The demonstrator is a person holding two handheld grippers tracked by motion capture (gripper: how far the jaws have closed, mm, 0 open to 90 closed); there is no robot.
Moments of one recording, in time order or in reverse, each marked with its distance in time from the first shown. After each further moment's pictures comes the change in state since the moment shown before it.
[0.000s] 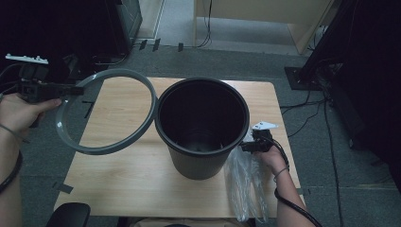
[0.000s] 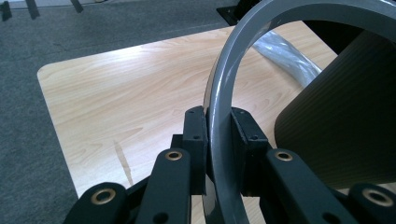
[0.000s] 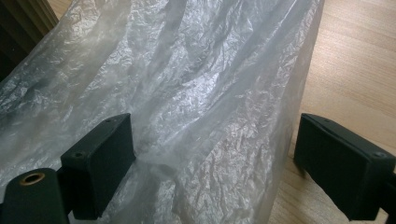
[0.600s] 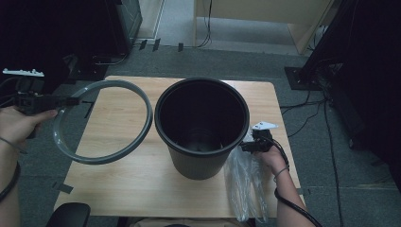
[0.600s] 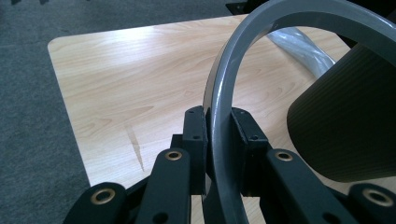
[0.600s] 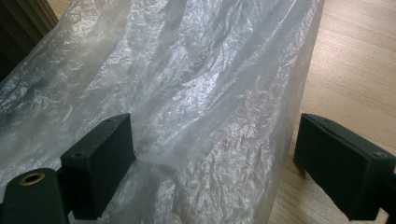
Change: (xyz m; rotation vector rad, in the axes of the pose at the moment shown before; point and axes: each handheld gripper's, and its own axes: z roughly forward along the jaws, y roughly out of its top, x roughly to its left) left arm 0.016 -0.033 0.006 0.010 0.023 -0.047; right arm 0.000 0.000 0.000 0.001 0.001 0.002
